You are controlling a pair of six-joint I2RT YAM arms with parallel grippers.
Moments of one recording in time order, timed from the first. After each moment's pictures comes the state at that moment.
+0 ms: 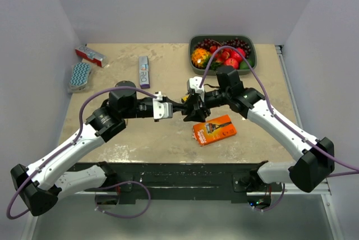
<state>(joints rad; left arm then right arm) -0.75 1.00 0.99 -0.16 0.64 0.56 0.59 1.31 1.14 -0.45 -0.92 -0.51</state>
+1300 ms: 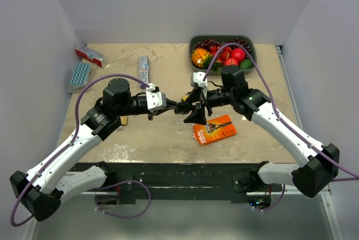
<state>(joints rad) -0.63 0.98 0.99 -0.21 0.69 0.42 0.59 1.25 1.14 -0.42 -0.91 -0.32</state>
